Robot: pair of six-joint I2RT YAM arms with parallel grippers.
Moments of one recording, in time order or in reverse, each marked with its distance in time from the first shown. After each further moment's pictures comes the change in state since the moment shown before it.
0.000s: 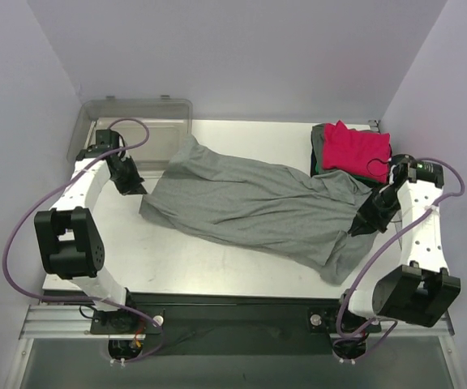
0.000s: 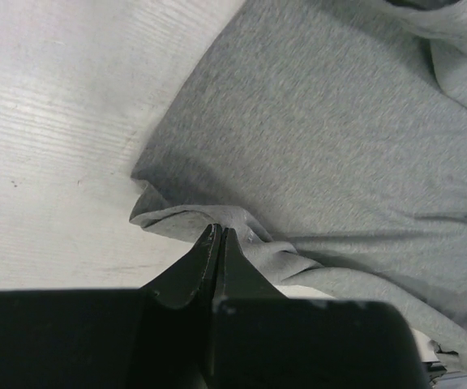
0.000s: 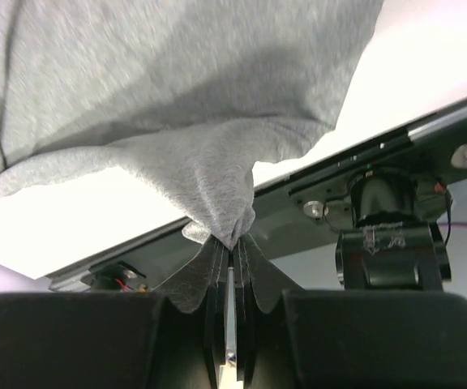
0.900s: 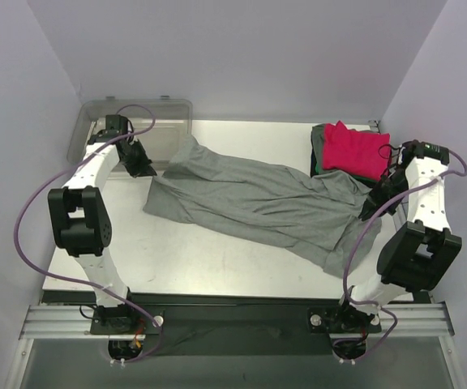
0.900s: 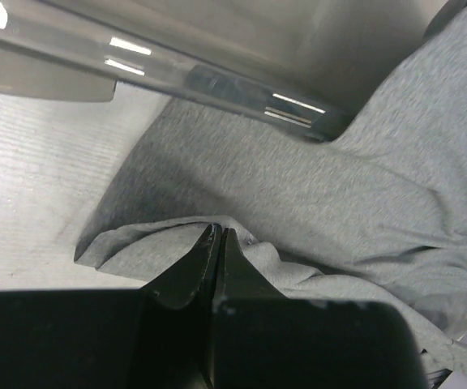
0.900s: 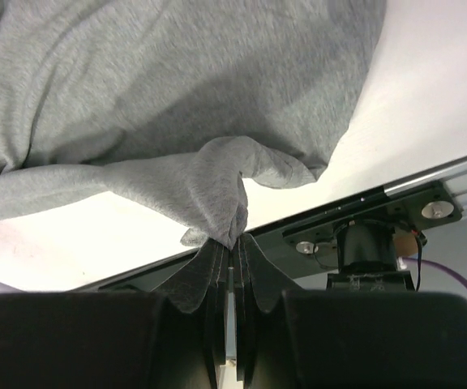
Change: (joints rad) left arm -0.036 0.210 0.212 0.064 0.052 -0.087; right arm -0.101 0.262 0.159 0.063 0.018 -0.092
